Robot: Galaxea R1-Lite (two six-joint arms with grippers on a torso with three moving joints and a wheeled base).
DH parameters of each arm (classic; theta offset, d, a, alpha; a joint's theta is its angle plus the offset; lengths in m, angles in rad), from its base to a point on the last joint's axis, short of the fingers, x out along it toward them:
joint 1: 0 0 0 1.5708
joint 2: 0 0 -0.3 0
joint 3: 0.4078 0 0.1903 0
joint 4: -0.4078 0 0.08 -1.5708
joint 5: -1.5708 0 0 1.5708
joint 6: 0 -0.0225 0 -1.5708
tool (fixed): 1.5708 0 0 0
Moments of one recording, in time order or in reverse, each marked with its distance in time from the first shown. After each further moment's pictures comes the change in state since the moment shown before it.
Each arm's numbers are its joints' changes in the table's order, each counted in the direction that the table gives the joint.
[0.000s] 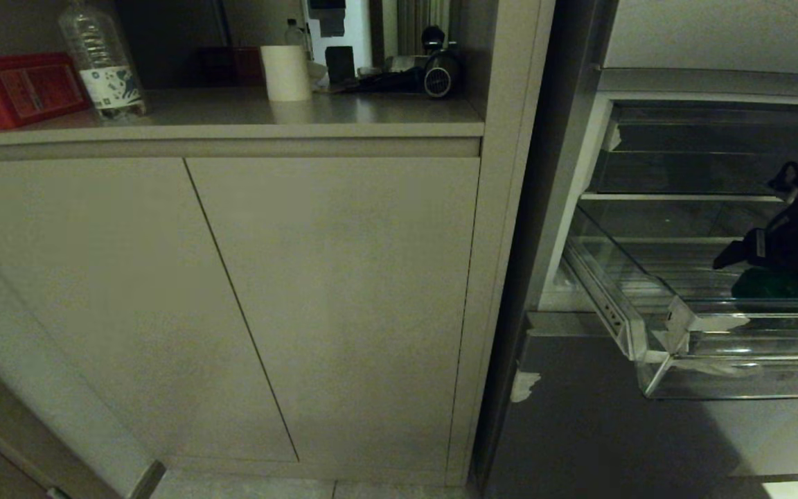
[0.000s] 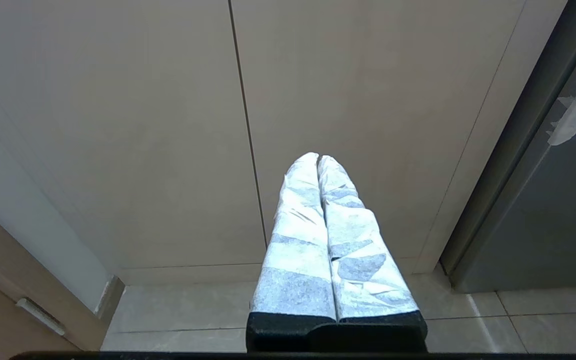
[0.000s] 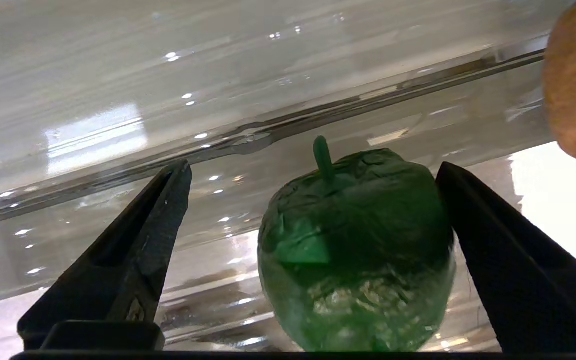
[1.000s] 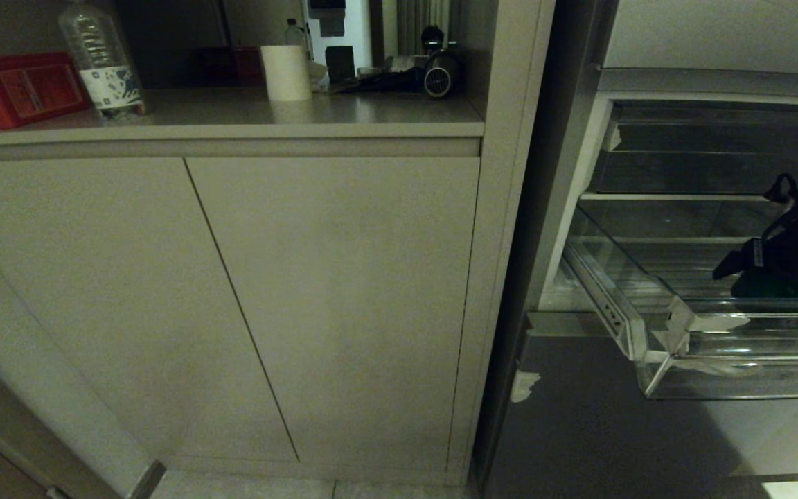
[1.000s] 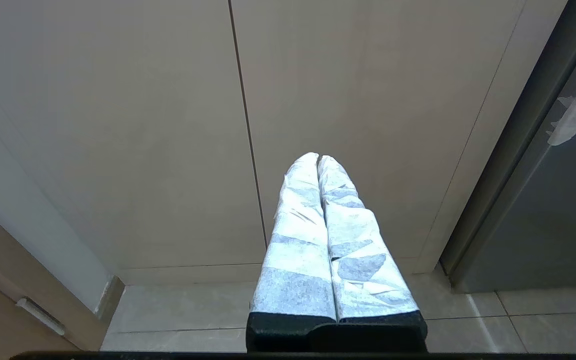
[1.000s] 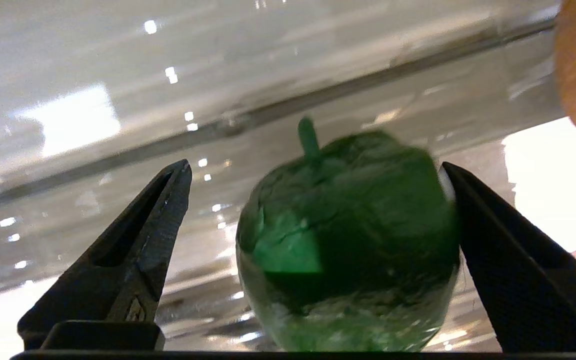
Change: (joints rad) left arm 0.000 0.000 0.000 0.000 0.000 0.000; right arm 0.001 -0.008 -0.028 -0.008 -0.029 0.001
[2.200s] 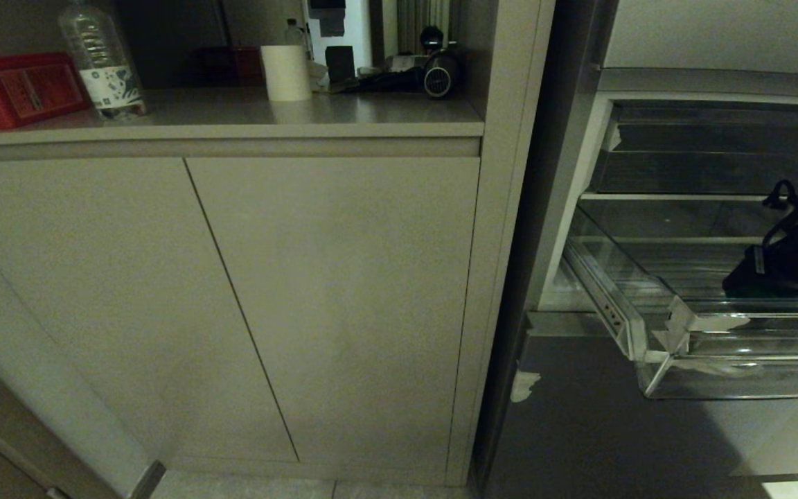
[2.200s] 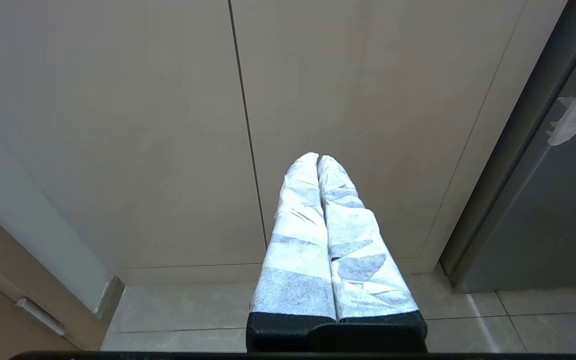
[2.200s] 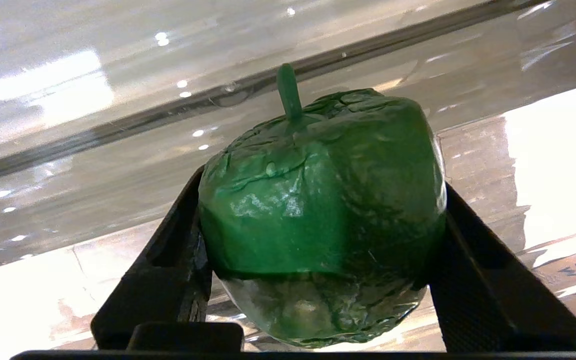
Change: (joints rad) left arm 0.000 0.000 0.000 0.000 0.000 0.000; right arm 0.000 0.017 -0.031 -0.027 0.001 0.001
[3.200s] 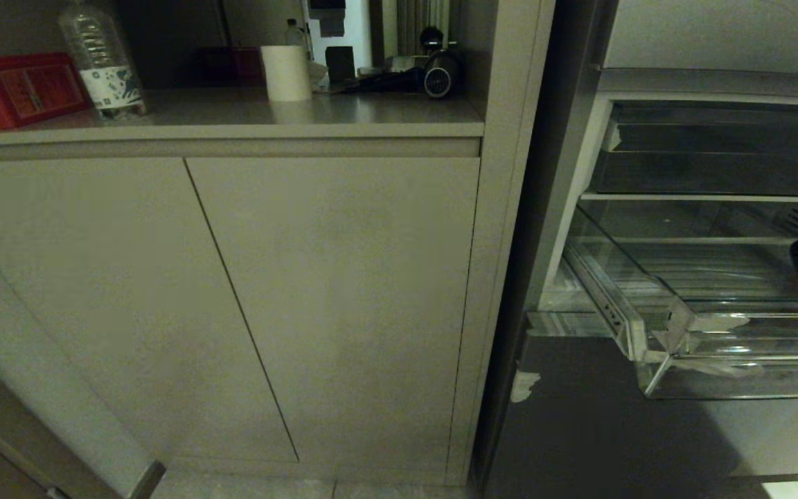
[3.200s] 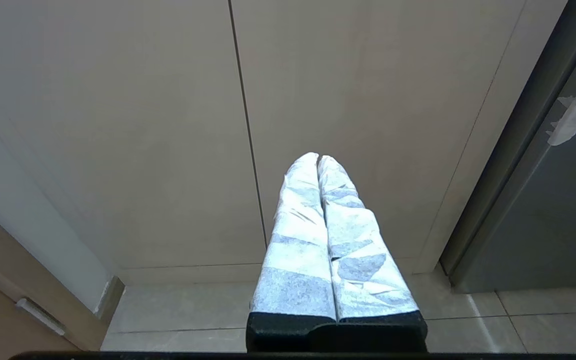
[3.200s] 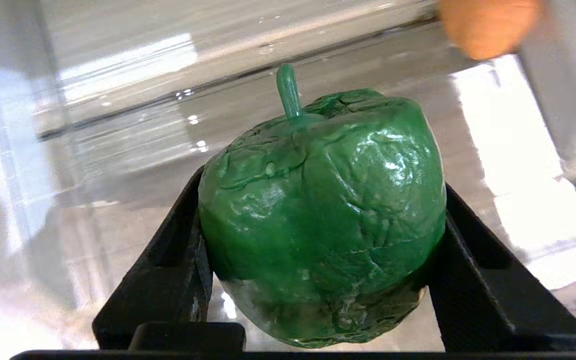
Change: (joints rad) left arm 0.000 0.000 0.000 0.000 0.000 0.000; right arm -0.007 0.432 -0.238 0.006 0.009 -0.004
